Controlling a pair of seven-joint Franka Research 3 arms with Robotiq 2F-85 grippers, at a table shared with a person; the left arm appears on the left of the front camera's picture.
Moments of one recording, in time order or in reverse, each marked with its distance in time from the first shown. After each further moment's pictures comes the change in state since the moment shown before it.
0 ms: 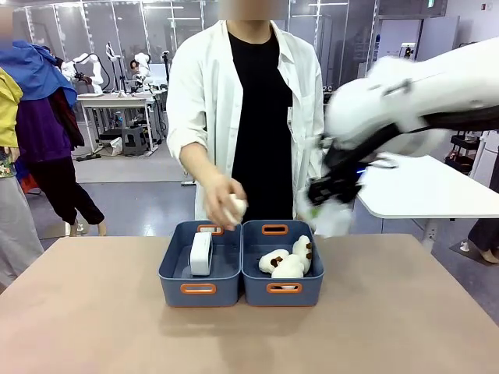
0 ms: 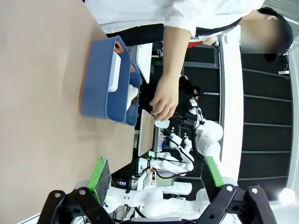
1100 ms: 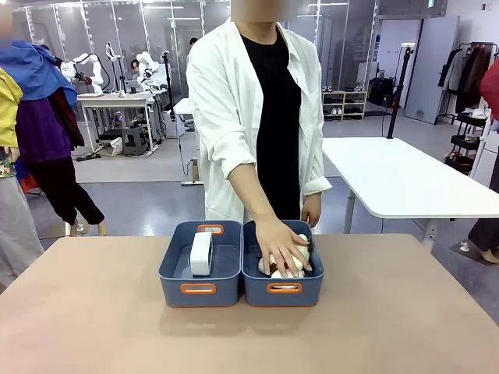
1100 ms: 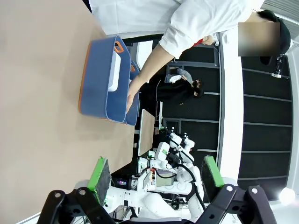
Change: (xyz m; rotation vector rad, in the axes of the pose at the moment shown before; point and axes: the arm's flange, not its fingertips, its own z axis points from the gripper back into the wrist) left arm 0.000 0.000 -0.001 0.001 0.003 0.000; right arm -0.366 -0.288 0.116 0.307 -0.355 -0.669
